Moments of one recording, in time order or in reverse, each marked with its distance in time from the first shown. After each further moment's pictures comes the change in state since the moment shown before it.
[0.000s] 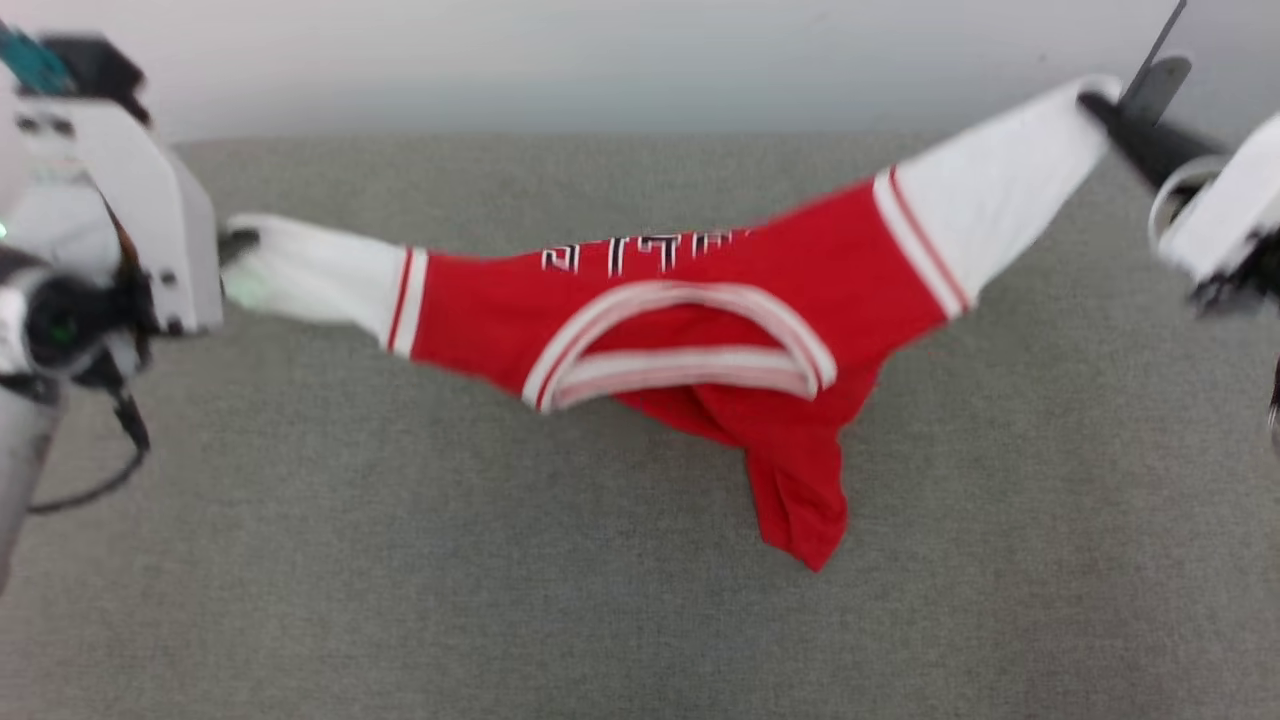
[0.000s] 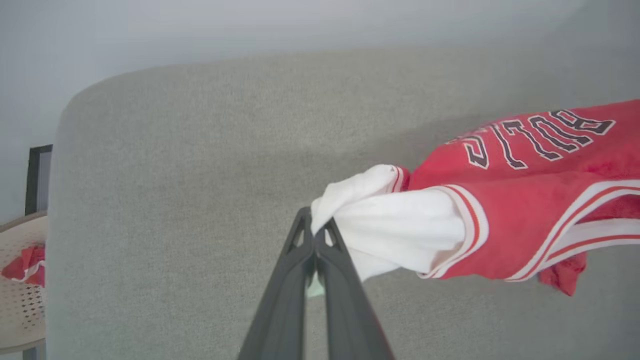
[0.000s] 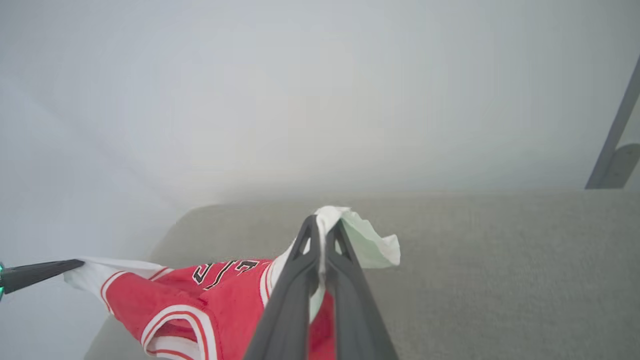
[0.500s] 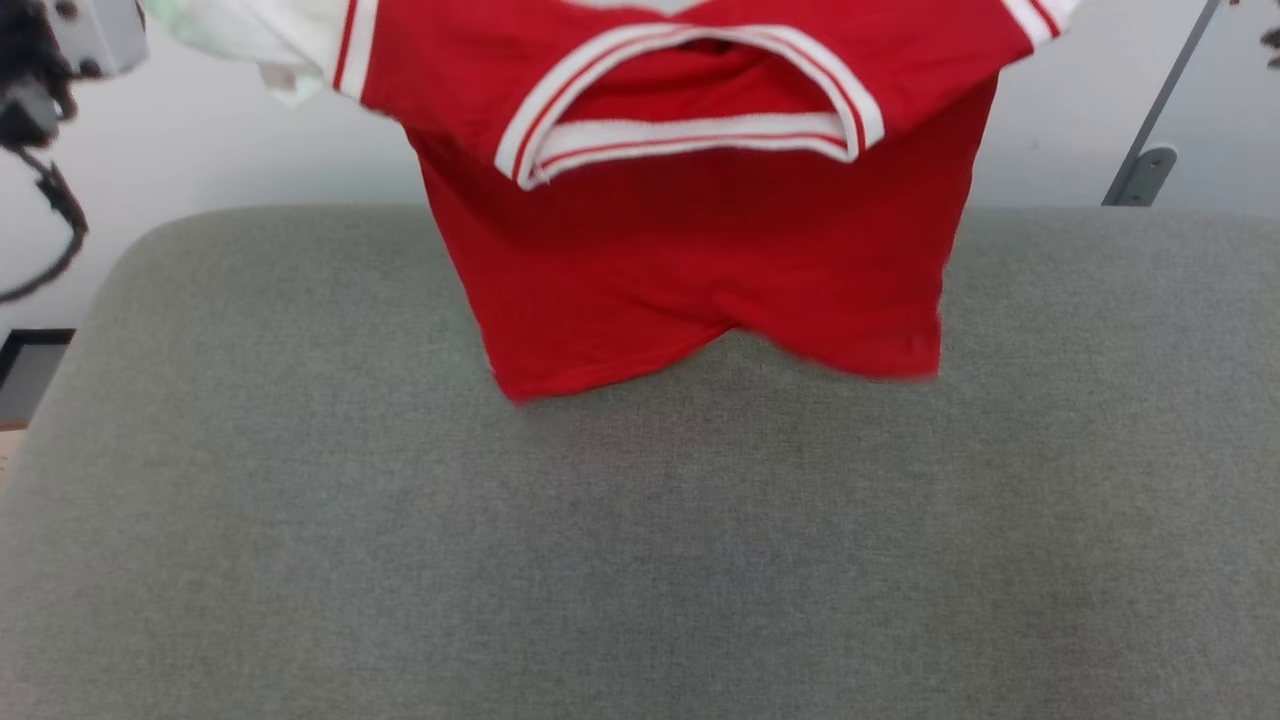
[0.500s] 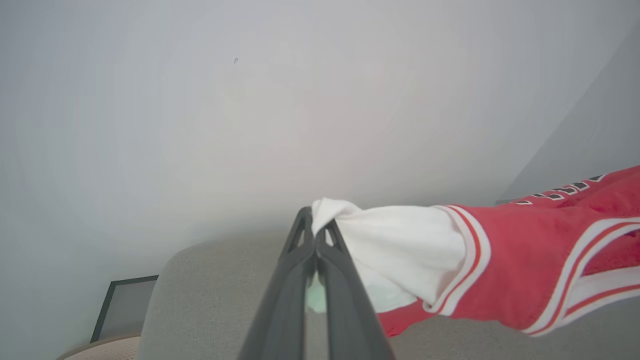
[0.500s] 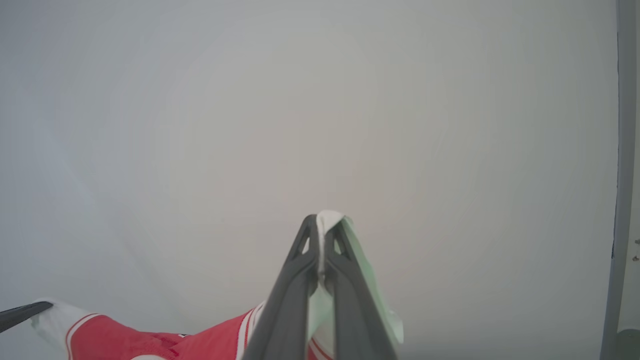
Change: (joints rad) left arm -0.325 -0.064 0.031 0.091 0.076 -0.002 -0.101; right arm -0.360 0.023 -0.024 0.225 -0.061 0.000 -0.228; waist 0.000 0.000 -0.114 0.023
